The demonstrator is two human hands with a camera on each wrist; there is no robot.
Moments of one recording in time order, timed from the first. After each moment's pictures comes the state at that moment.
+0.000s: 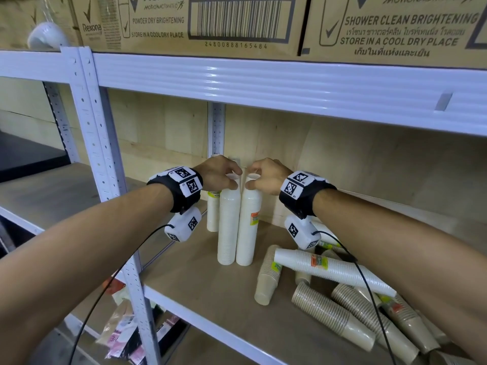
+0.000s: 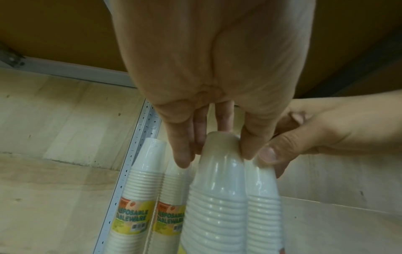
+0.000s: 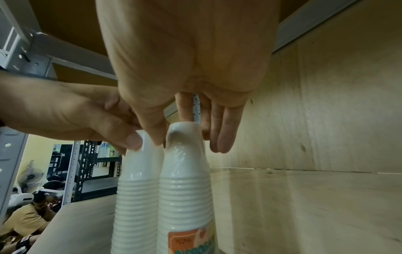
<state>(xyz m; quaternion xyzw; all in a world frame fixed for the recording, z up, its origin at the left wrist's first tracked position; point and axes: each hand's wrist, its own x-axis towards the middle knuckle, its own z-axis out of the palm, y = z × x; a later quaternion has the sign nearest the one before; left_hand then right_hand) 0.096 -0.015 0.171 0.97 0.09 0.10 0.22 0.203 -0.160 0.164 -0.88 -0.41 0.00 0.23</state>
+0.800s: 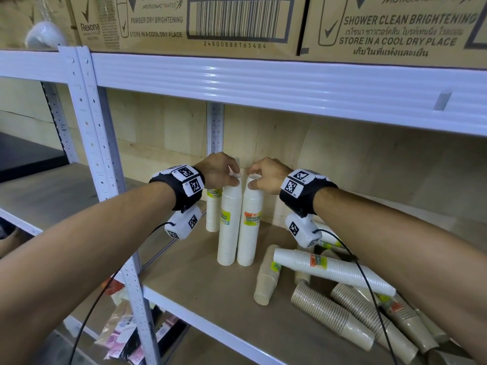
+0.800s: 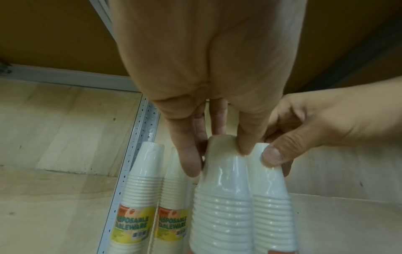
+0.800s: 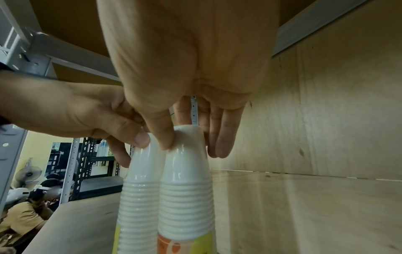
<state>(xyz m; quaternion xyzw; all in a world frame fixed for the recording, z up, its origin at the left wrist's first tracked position) 0.103 -0.014 0.174 0.96 0.11 0.11 0.22 0.202 -0.165 0.170 -0.88 -0.44 0.00 0.19</state>
